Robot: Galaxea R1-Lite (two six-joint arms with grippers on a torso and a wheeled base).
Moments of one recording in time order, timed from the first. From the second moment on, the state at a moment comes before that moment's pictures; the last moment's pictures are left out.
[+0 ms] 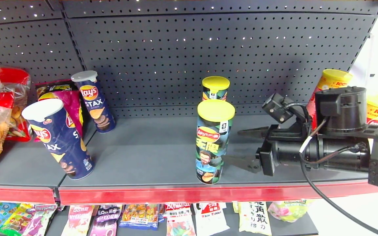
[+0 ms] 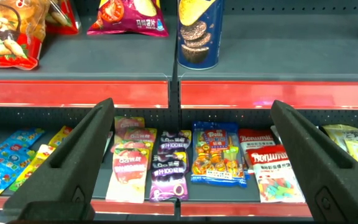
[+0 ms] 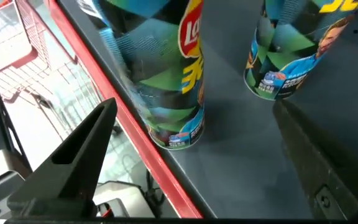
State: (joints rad) left arm 0.00 0.00 0.00 0.00 0.04 0.00; right arm 0.53 1.62 -0.80 -0.42 0.39 -0.16
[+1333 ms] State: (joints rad) left arm 0.00 0.00 0.00 0.00 0.04 0.00; right arm 0.66 1.72 -0.93 -0.42 0.39 -0.14
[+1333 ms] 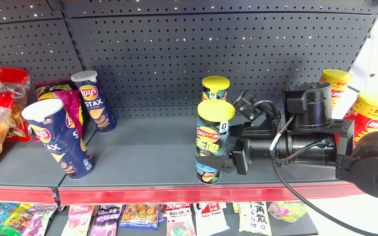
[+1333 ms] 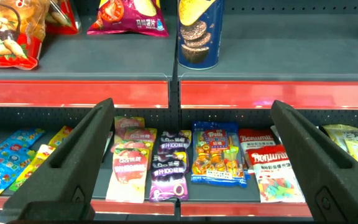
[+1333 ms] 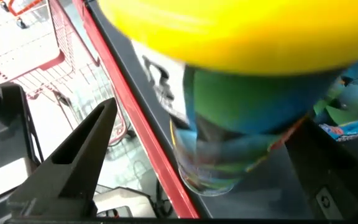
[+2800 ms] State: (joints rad) left arm 0.00 0.00 0.00 0.00 0.04 0.00; right arm 0.65 1.83 -1.01 -0.42 0.38 -0.13
